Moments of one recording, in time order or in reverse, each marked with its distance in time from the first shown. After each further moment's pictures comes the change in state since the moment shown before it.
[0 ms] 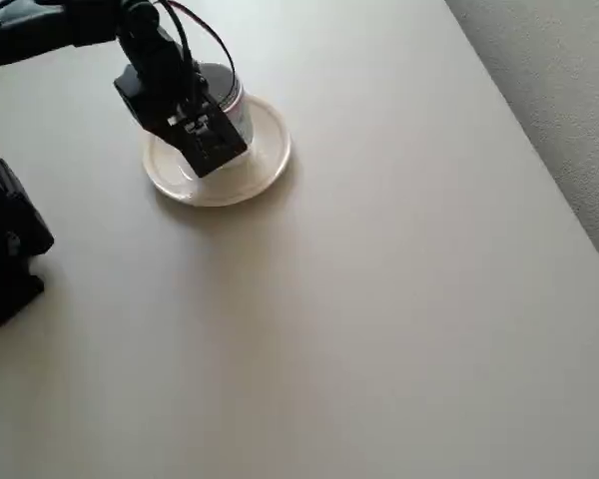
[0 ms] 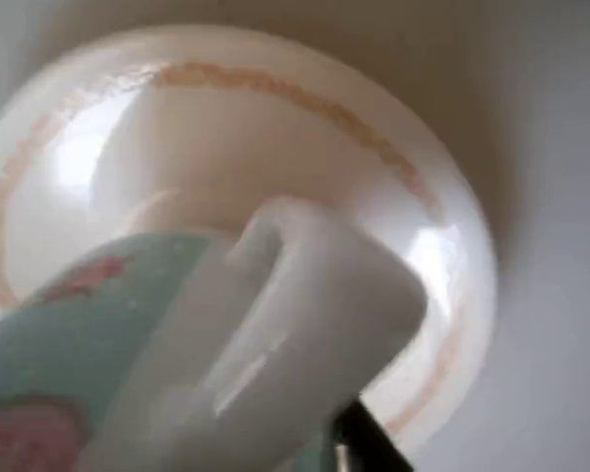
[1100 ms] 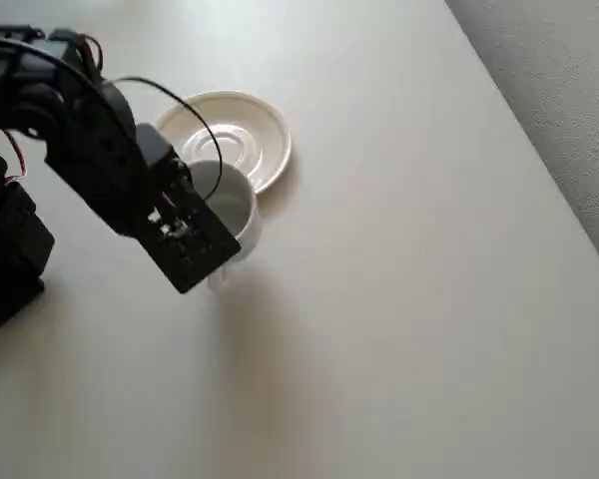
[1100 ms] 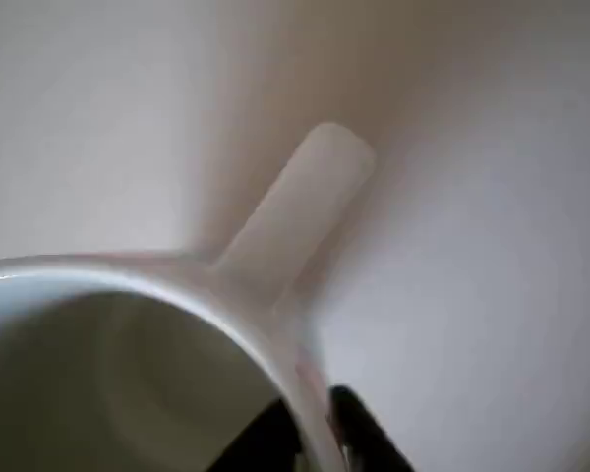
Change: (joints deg) arm 41.8 17.7 16.8 -3.8 -45.5
